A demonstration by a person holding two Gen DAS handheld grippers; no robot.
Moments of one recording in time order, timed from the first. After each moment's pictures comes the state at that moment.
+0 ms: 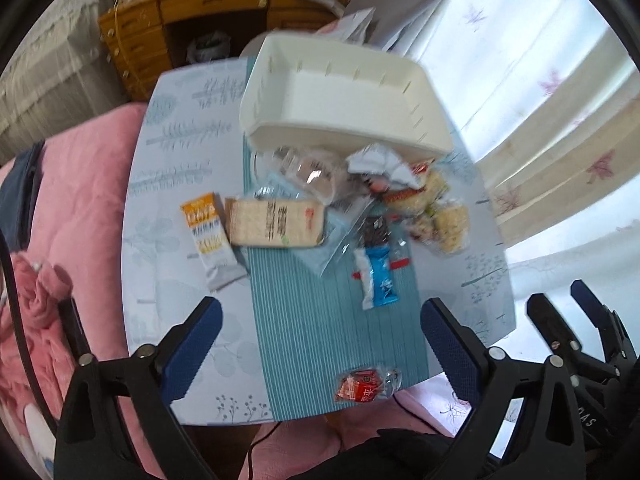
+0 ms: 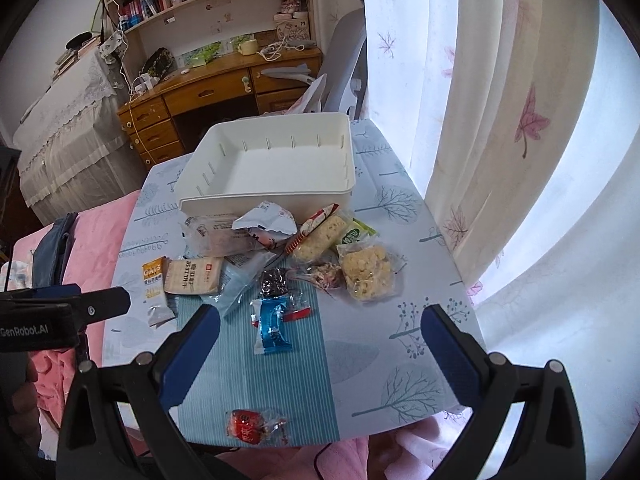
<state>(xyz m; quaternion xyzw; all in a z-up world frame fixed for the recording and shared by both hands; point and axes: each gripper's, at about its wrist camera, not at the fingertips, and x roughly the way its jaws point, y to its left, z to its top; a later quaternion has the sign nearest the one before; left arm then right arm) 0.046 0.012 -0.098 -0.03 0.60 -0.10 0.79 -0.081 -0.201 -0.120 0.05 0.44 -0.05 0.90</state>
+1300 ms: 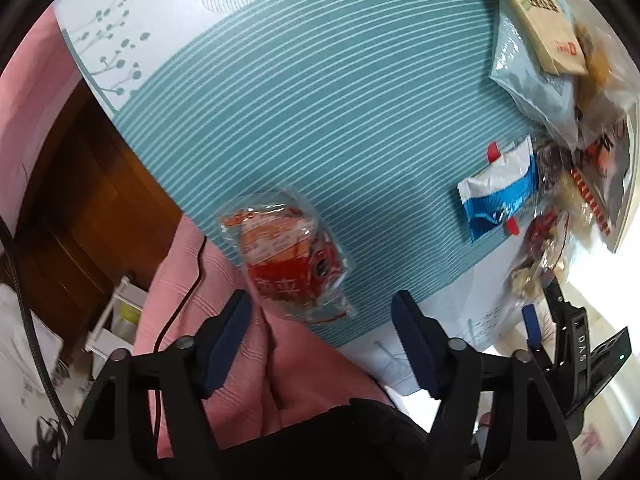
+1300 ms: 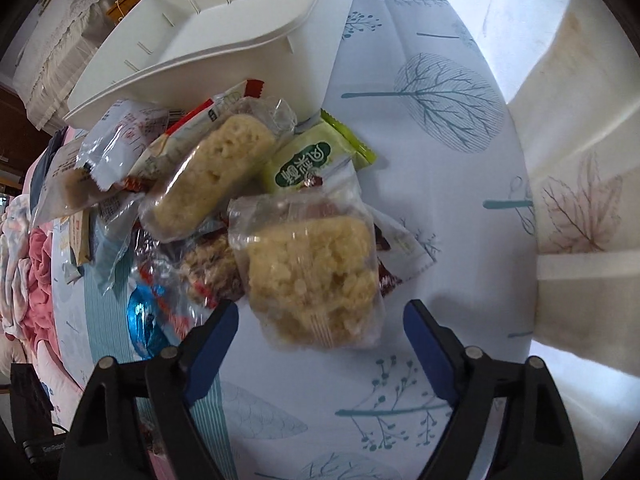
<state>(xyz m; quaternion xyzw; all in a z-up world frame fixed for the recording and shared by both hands) -0.073 -0.004 -0.311 -0.48 0.72 0.18 0.47 0.085 -0.304 -0.295 0.04 0.64 0.06 0.76</state>
